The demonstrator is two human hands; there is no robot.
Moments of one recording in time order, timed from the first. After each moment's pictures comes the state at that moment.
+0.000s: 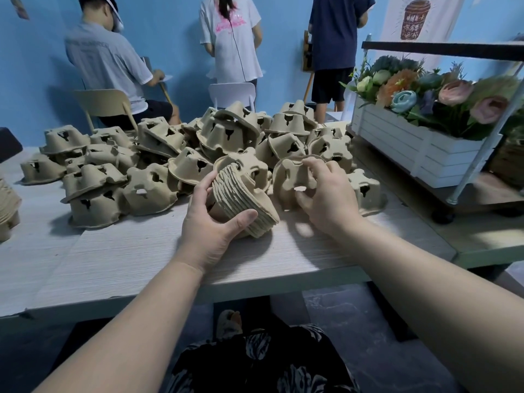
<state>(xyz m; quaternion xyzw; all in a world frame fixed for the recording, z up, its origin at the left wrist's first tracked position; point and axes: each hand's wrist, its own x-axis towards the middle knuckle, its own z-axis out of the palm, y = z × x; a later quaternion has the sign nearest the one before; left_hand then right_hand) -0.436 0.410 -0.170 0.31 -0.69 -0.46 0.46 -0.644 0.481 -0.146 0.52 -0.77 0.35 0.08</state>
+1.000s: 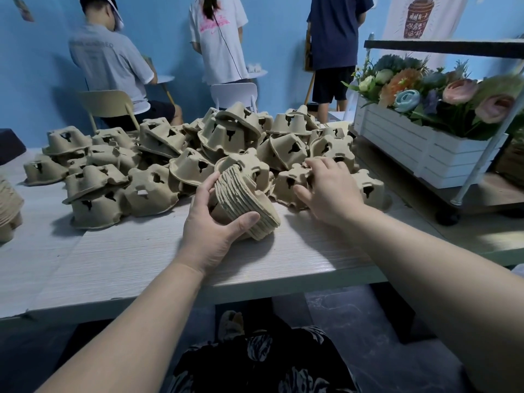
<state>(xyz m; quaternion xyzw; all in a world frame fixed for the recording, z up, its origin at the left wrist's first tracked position) -0.436 0.413 -0.167 0.31 -0.71 -0.45 0.45 -0.662 0.467 -0.141 0.55 -0.79 0.23 0.10</state>
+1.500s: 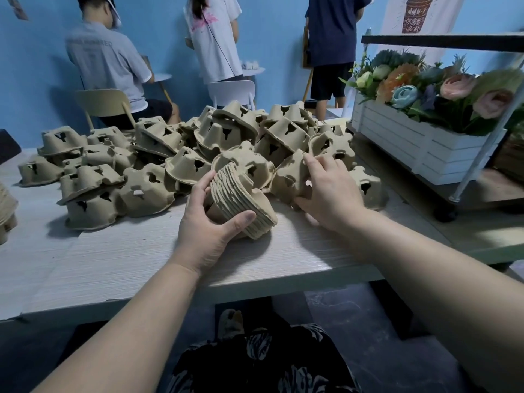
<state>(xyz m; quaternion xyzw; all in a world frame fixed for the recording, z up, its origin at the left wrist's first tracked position) -0.436 0.411 -0.167 0.31 -0.70 -0.46 0.45 -0.660 0.477 -0.145 0.57 -0.78 0.21 0.15</state>
